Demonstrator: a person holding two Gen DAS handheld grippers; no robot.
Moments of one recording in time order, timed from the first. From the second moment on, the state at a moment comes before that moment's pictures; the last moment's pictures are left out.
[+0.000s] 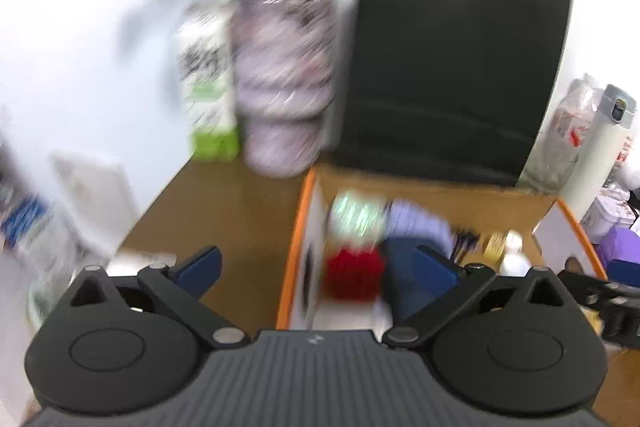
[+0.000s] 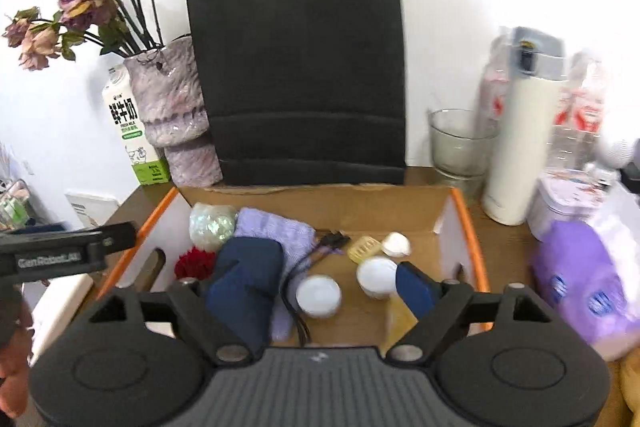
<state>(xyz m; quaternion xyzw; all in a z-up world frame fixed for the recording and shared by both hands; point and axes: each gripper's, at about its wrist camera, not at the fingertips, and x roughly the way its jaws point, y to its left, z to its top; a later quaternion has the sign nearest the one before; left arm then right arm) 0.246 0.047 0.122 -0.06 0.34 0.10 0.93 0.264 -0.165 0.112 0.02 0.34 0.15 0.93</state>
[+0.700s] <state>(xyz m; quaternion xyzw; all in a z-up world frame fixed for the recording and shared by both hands) -0.096 -0.009 0.017 0.02 0.24 0.04 0.97 -0.096 -0.245 0.014 0.00 0.26 0.12 0.96</state>
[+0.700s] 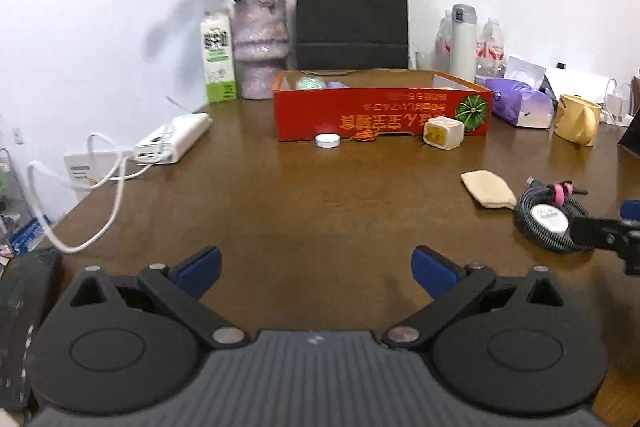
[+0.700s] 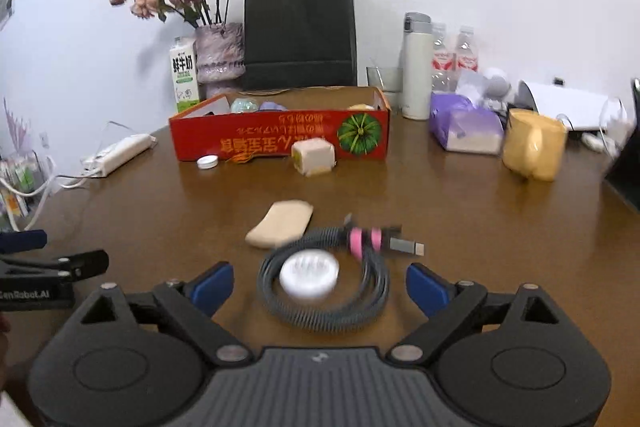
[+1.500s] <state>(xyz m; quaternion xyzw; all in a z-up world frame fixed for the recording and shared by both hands) -0.050 0.002 0.024 -0.05 0.32 0.00 0.95 -0.083 -0.230 0.009 0.00 0.28 0.14 0.95</state>
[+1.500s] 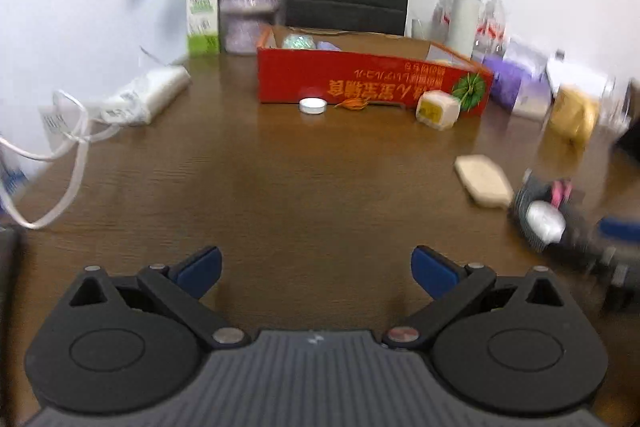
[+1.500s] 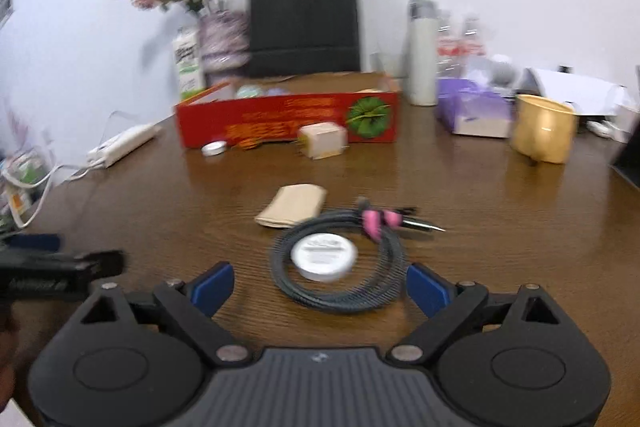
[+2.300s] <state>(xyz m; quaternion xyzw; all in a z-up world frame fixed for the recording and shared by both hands) 0.168 0.003 0.012 -0.04 0.33 -0.01 0.94 0.052 -0.185 0.008 -0.05 0.27 0.20 0.94</state>
